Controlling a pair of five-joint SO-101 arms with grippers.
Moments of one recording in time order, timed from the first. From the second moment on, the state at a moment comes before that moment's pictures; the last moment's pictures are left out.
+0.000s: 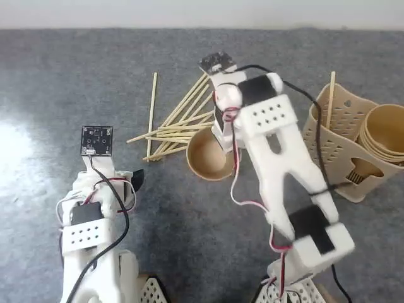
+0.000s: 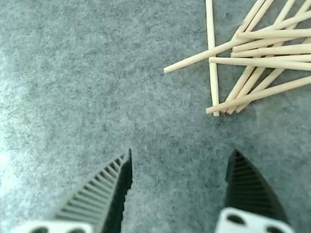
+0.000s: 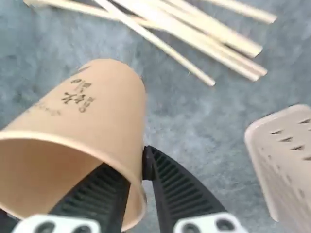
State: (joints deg) left arm -19.5 -54.6 79.4 40.8 -3.8; right arm -25.8 3.6 -17.0 100.7 8.2
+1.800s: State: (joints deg) left arm -19.5 -54.3 80.5 39.3 -3.8; right arm 34.3 -22.6 -18.5 100.7 28.0
